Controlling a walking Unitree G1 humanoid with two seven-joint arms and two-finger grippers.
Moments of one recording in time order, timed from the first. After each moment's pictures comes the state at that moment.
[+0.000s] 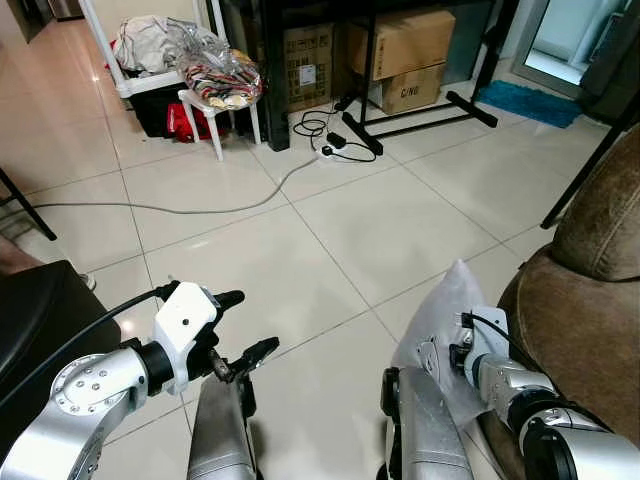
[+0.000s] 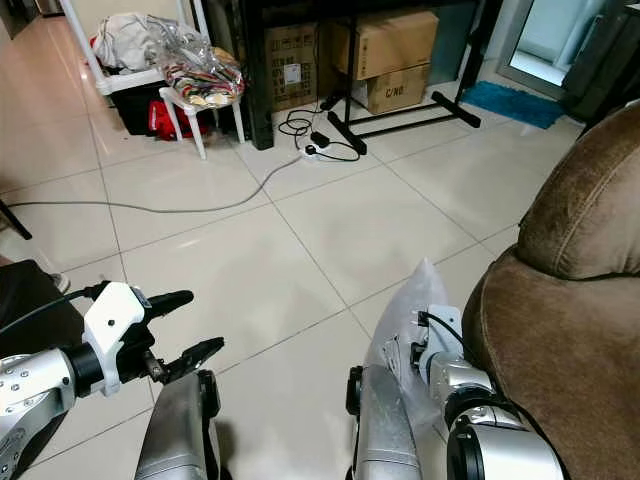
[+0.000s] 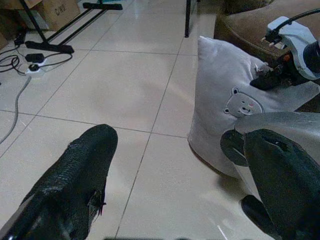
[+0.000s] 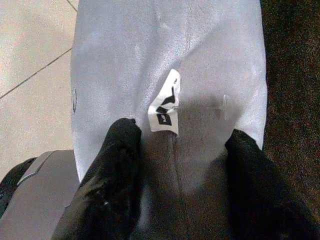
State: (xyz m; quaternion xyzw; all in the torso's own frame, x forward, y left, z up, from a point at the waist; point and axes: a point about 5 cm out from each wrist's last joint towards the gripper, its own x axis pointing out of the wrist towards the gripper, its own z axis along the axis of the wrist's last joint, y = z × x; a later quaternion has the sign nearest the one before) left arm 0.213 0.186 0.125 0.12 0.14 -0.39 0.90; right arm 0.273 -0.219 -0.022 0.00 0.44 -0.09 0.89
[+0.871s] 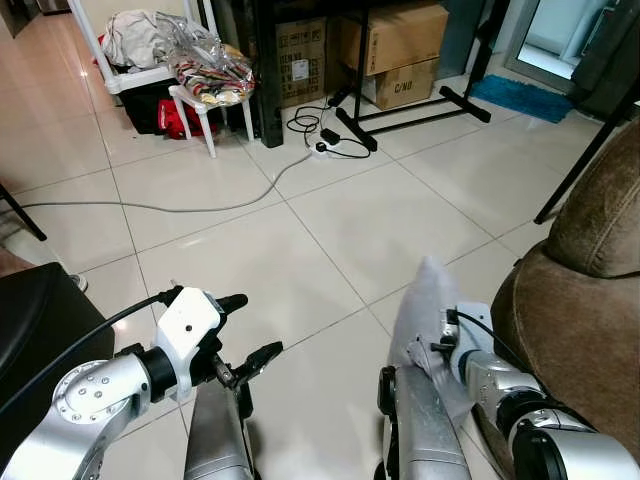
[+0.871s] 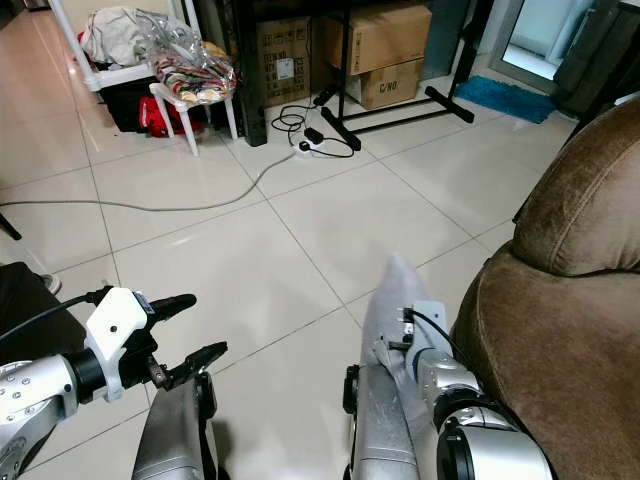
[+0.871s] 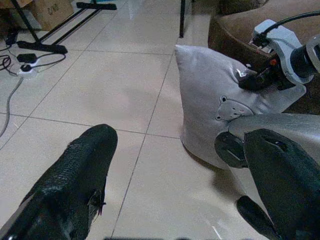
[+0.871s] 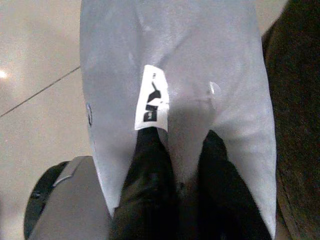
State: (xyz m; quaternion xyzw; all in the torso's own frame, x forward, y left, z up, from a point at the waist) left arm 0.207 0.182 0.125 0.11 0.14 -0.38 0.91; right arm 0.279 -0.195 -0.022 0.01 0.41 -0.04 0.91
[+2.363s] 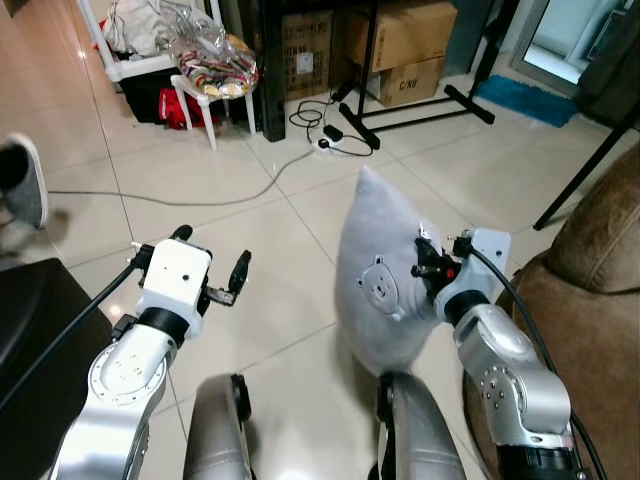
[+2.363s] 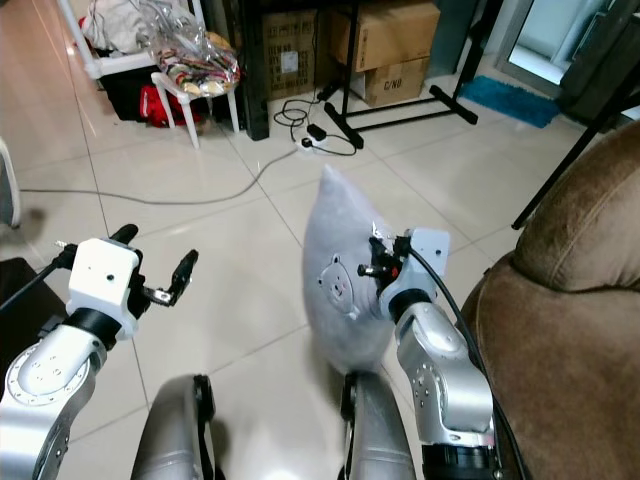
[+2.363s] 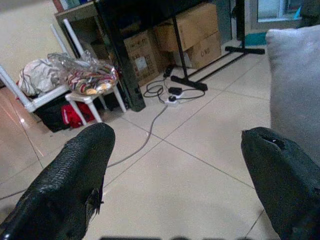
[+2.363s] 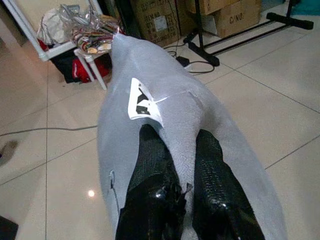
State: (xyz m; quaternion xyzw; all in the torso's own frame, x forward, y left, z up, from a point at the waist) left arm 0.240 0.178 0.148 0.16 0.01 -0.10 0.98; right arm 0.281 -0.144 0.118 0.13 0.10 0.05 0.99
